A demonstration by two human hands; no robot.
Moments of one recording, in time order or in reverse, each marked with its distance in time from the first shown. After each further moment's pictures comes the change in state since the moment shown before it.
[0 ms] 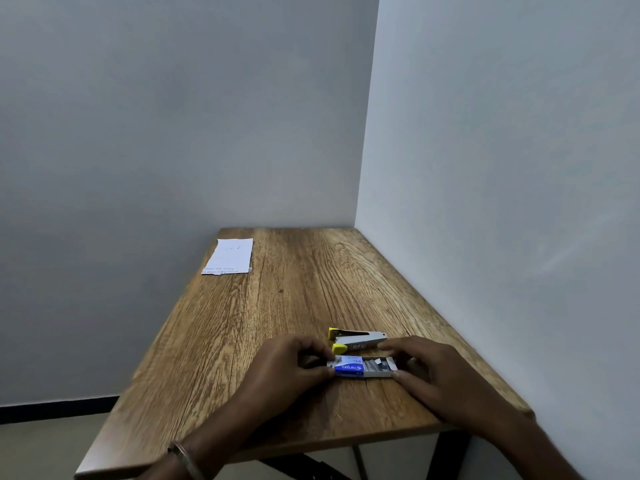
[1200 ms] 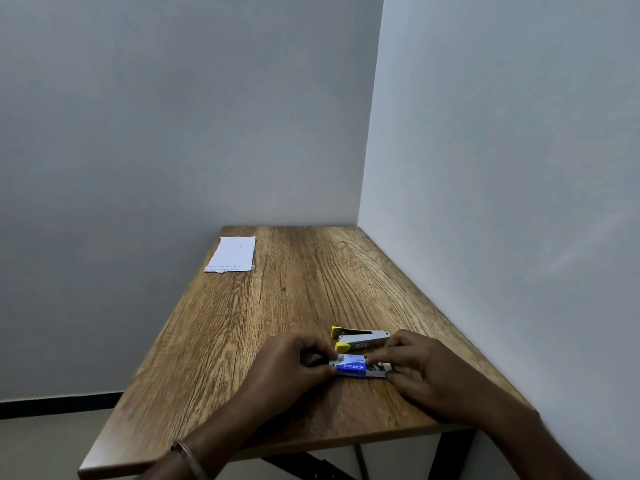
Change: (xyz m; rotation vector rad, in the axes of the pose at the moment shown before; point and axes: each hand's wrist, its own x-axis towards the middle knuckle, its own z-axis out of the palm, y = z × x) left_hand 0.000 -0.002 0.000 0.012 -0.001 0.002; right_hand 0.015 -0.008 0.000 -0.097 -0.170 -0.039
